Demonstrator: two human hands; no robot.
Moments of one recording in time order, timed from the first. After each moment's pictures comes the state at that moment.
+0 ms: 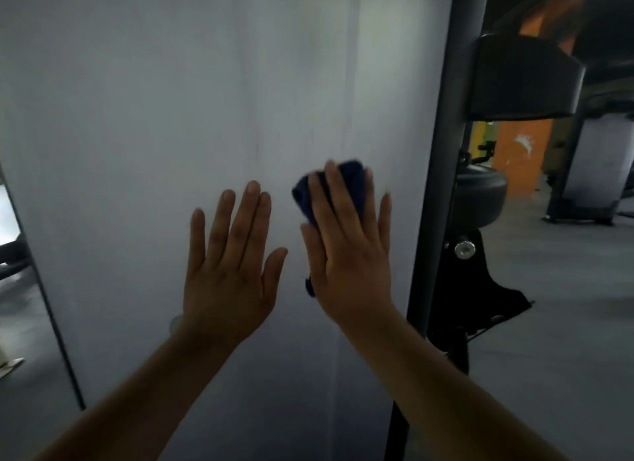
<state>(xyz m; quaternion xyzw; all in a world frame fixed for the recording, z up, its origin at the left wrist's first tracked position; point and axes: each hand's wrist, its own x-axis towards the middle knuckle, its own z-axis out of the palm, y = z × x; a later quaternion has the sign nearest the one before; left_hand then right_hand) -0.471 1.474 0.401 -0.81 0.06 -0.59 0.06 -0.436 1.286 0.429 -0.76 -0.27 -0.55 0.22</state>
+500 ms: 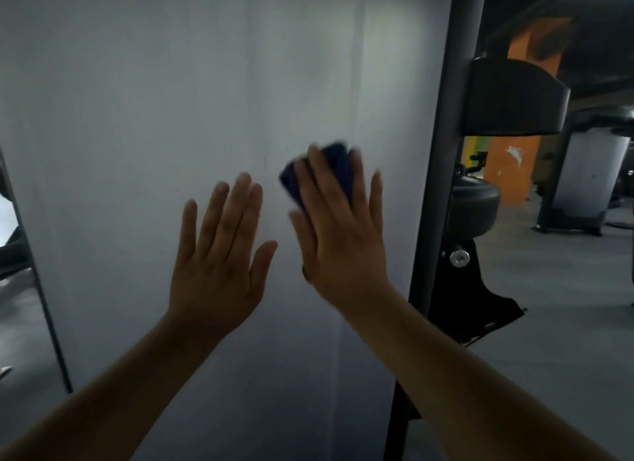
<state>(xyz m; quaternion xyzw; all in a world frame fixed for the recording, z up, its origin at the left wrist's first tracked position) -0.479 1.492 0.423 -0.79 0.07 -0.61 0.05 -0.437 1.294 0.465 -0.74 -0.30 -0.58 0.17</state>
